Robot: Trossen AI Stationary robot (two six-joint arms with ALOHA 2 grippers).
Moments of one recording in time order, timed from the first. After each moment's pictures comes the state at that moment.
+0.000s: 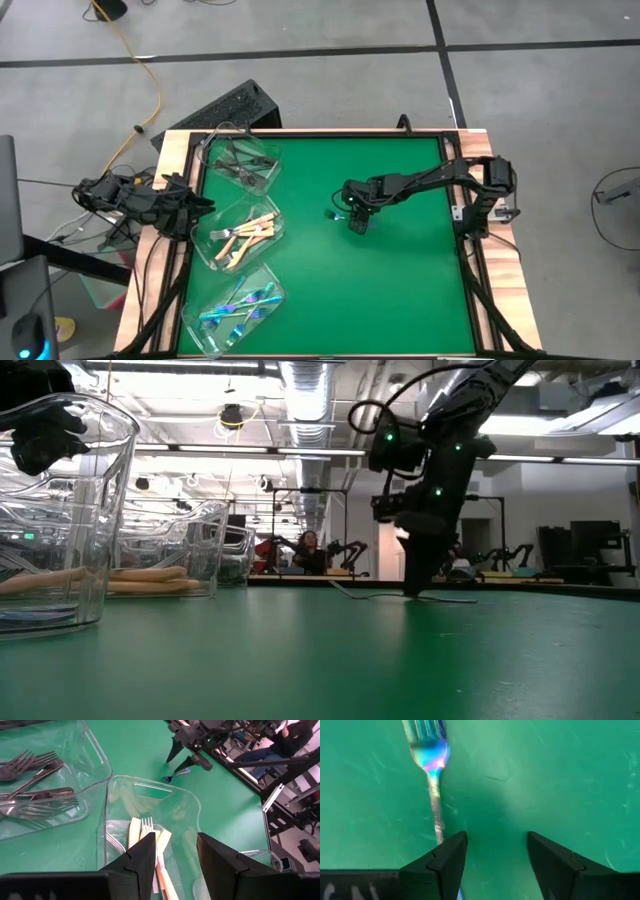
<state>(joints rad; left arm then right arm) -0.32 0.01 0.57 -1.08 -0.42 -0.81 -0.15 1.79 1.00 -0.45 0.08 0.26</state>
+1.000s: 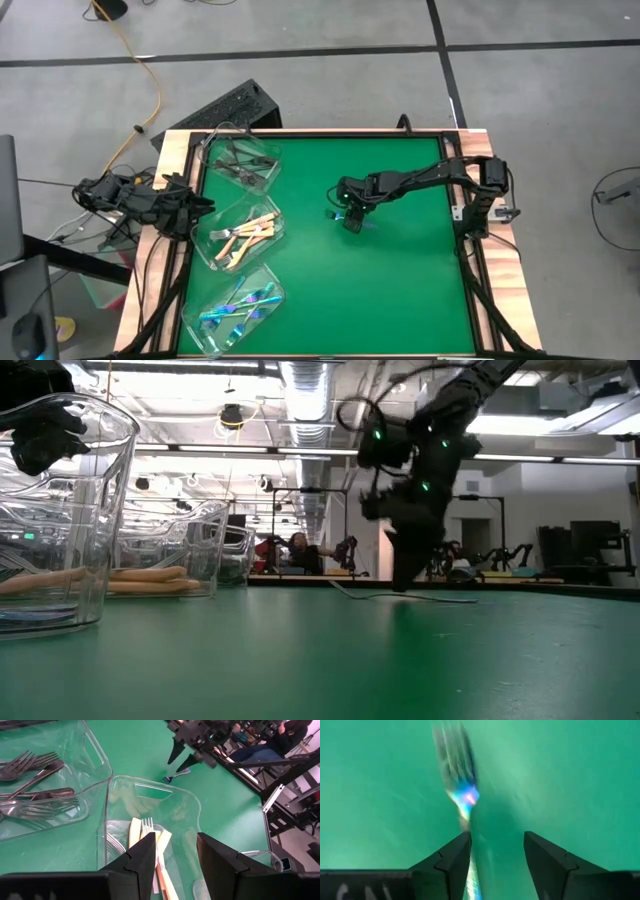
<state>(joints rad) -0.32 0.00 0.57 -1.08 -0.43 -0.81 -0.17 1.79 1.07 -0.47 0.00 0.26</state>
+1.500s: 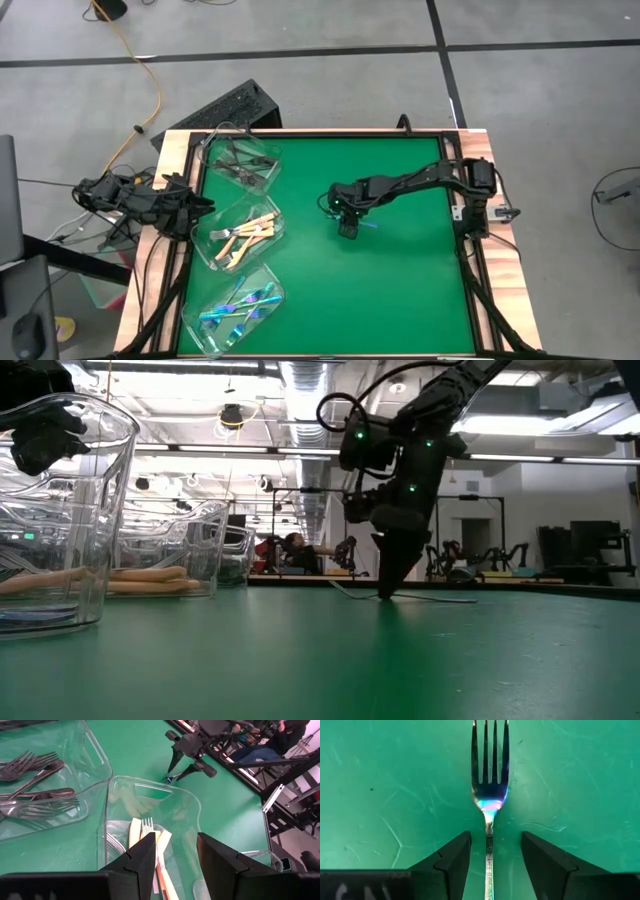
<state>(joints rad) -0.32 0.00 0.57 -1.08 -0.43 -0.81 -0.12 1.91 1.16 -0.51 0.00 0.18</state>
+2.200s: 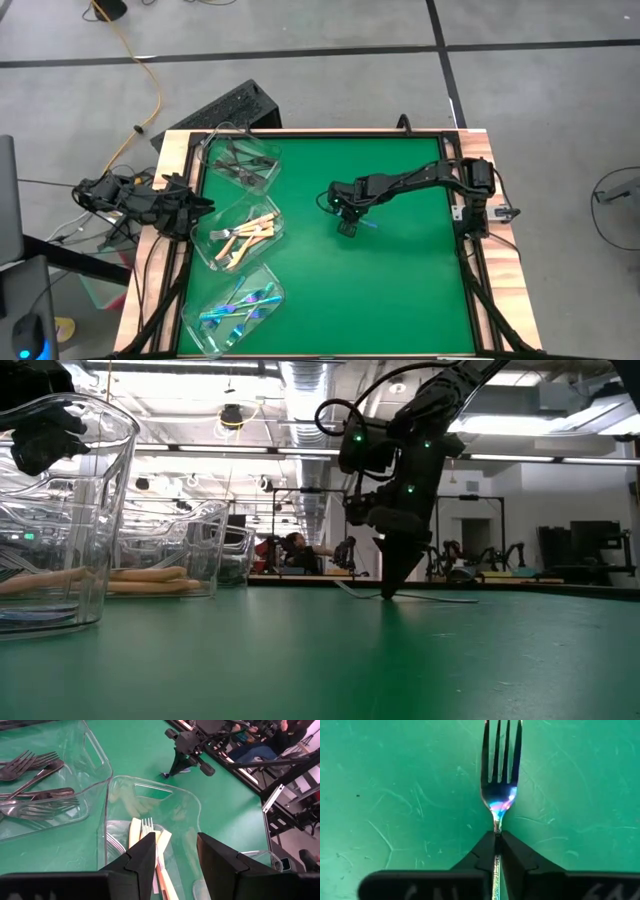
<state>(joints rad) -0.32 0.00 0.57 -1.08 -0.43 -0.82 -0.12 1.94 1.16 -0.59 0.01 0.24</state>
